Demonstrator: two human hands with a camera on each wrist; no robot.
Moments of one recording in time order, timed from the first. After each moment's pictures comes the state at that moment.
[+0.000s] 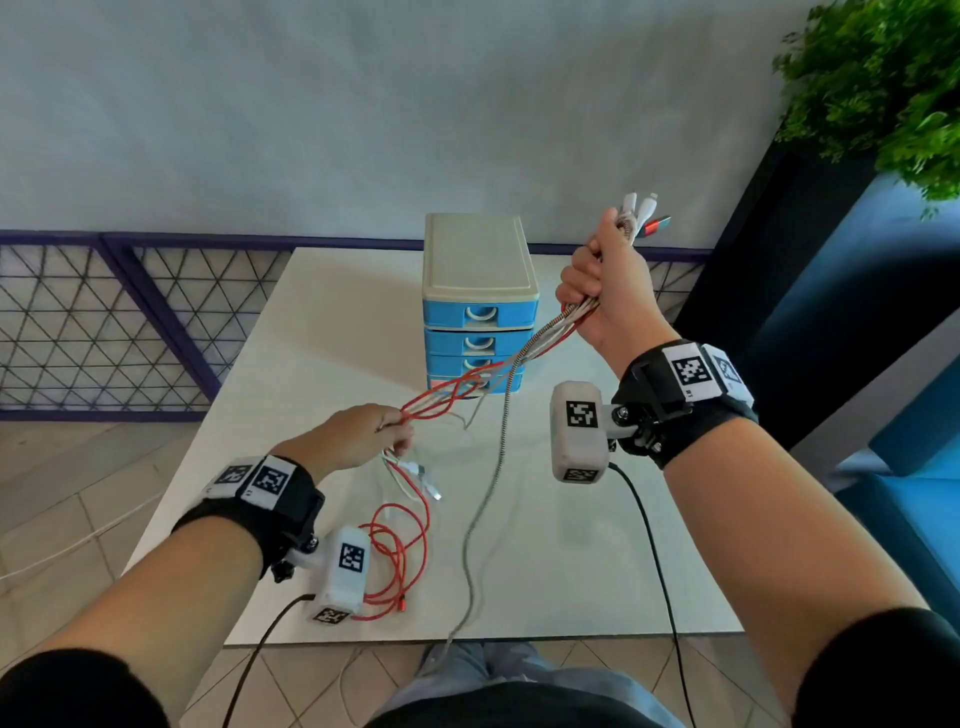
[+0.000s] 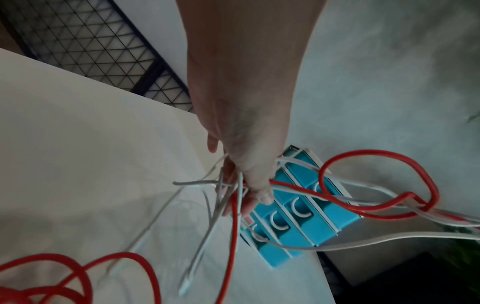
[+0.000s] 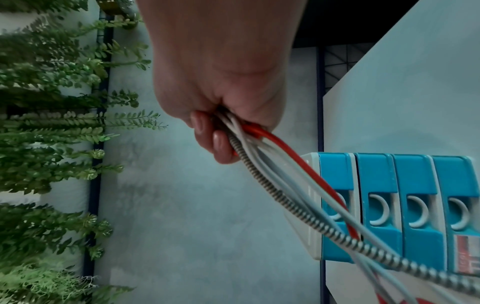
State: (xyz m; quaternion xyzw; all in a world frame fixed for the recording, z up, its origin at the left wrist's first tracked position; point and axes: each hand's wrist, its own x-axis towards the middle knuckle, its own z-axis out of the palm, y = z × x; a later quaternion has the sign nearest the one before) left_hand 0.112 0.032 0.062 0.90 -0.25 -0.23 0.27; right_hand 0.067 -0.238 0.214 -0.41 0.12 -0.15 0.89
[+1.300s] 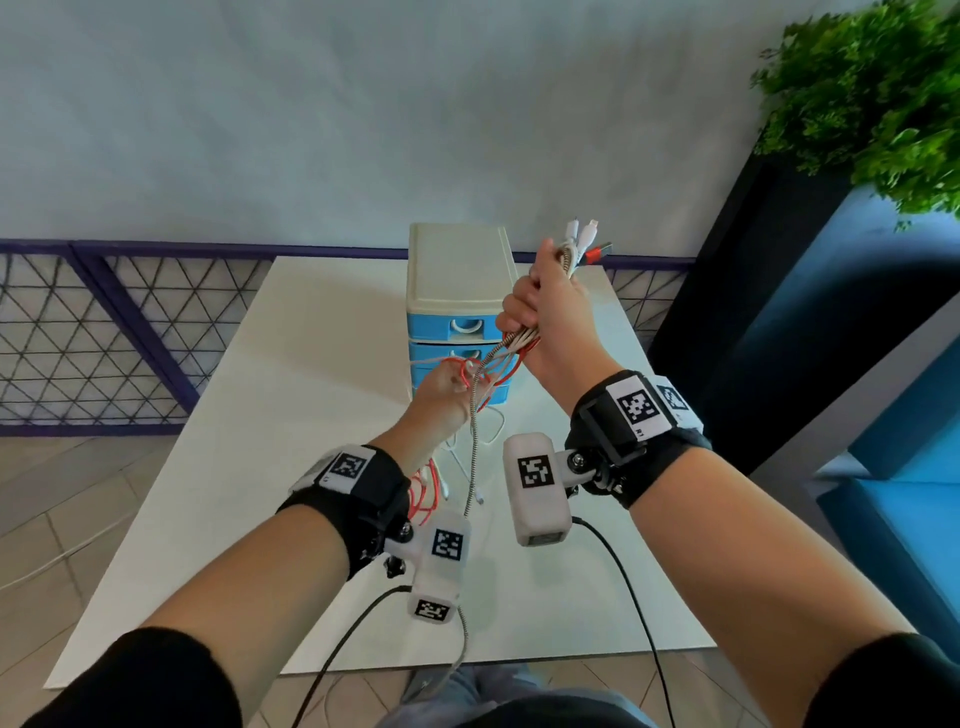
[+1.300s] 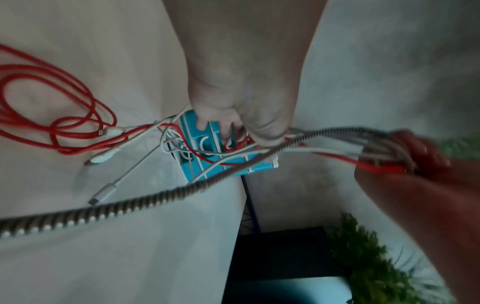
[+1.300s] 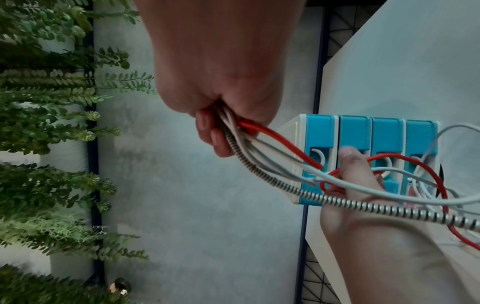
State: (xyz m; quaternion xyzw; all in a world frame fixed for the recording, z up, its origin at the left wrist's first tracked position) left_hand 0.103 -0.091 0.091 0.77 -0.10 -0.15 0.62; right_hand 0.071 -0.198 0.205 -0.42 0.13 -0.13 0.89
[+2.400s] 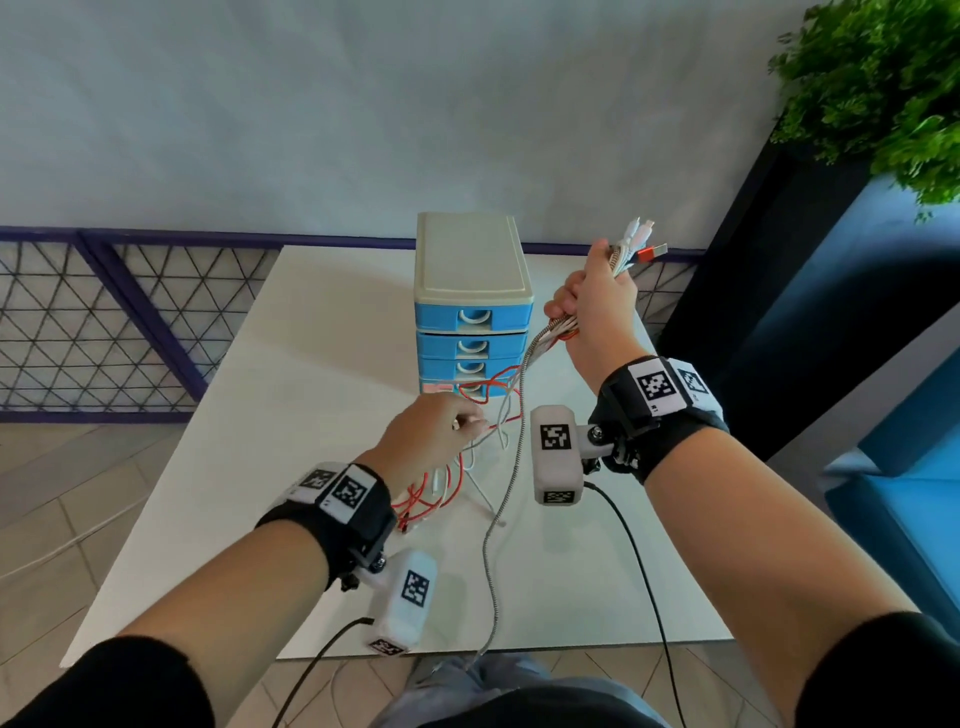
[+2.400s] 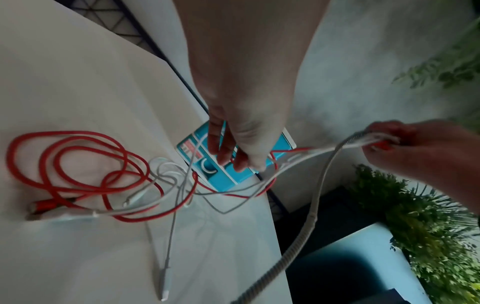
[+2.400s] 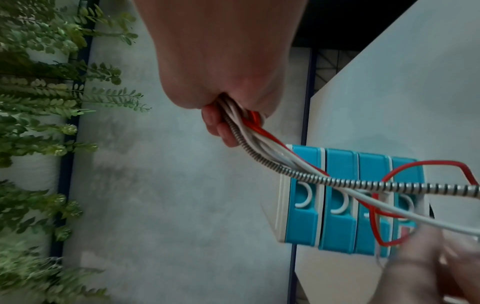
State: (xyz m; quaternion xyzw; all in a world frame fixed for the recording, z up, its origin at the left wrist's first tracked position) left_hand 0.087 -0.055 0.072 0.90 -0.28 -0.08 0.32; right_hand 0.079 -0.228 0.196 -0.46 0.23 -0.24 0.82
